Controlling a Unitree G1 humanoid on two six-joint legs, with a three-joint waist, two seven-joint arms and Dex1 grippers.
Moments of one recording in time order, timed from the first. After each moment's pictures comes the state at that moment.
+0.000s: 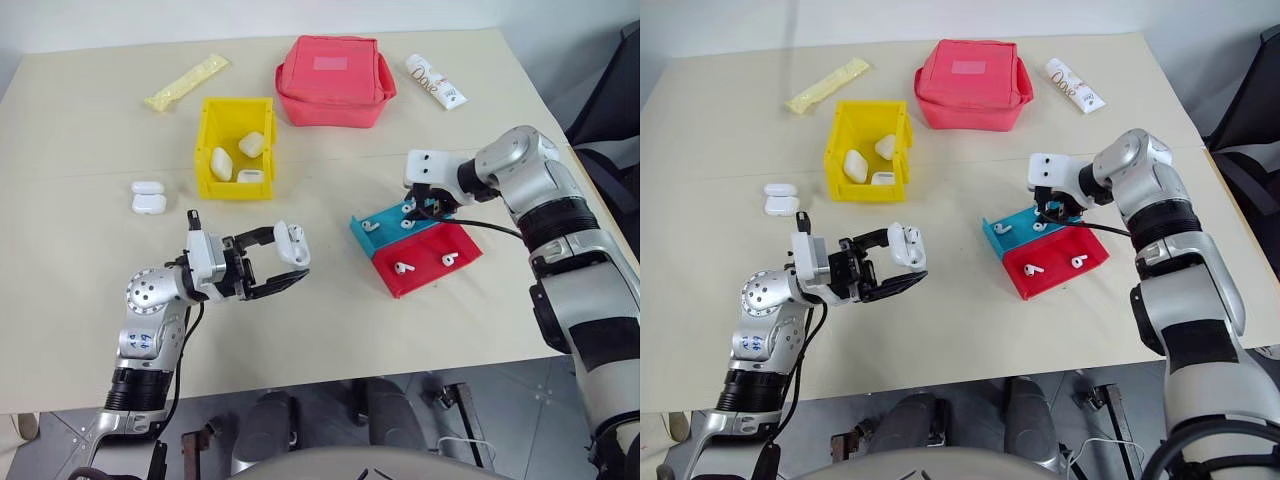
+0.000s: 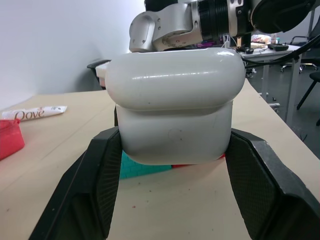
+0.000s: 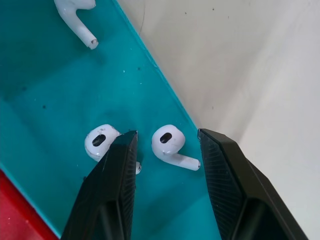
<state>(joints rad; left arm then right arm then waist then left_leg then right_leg) -0.23 0.41 0.03 -0.03 -0.47 -0.15 -1.10 -1.15 -0.57 0.39 0.95 -0.32 0.01 1.26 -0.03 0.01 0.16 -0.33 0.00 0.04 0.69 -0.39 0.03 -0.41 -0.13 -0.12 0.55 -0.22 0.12</state>
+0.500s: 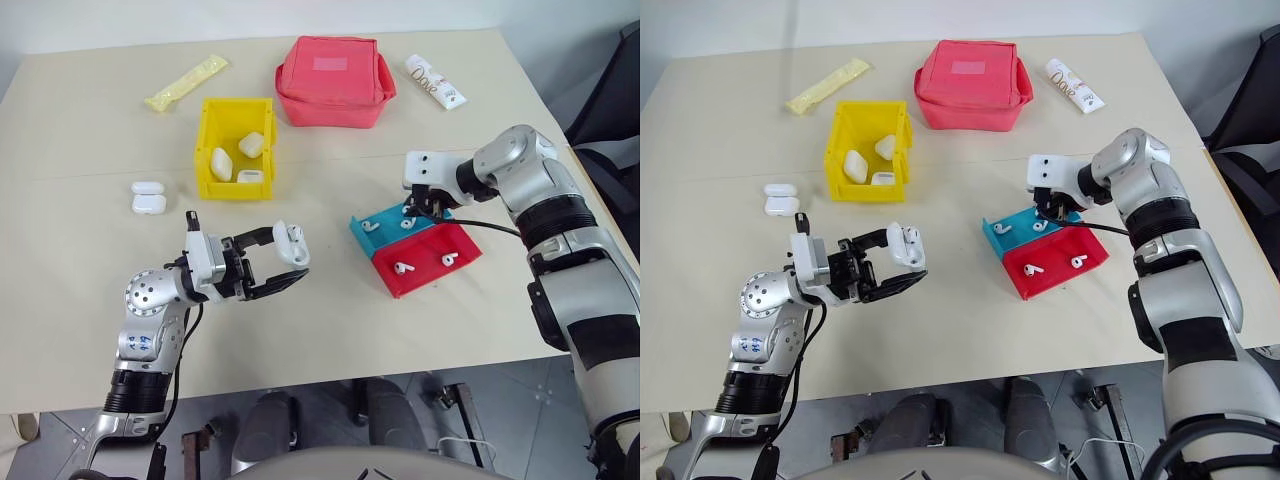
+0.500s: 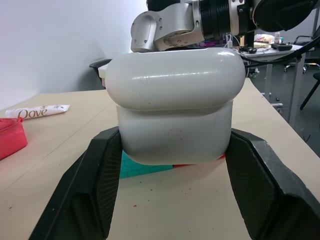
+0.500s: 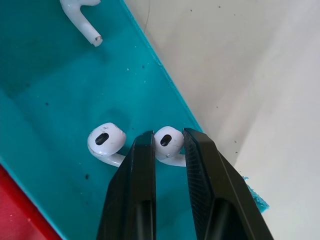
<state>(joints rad) -0.22 0.41 0.03 -0.03 -0.47 -0.15 -1.09 -1.17 -0.56 0.39 0.99 -0.34 0.00 1.27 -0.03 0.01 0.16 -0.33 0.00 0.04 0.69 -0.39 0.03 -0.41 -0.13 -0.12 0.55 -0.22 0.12</state>
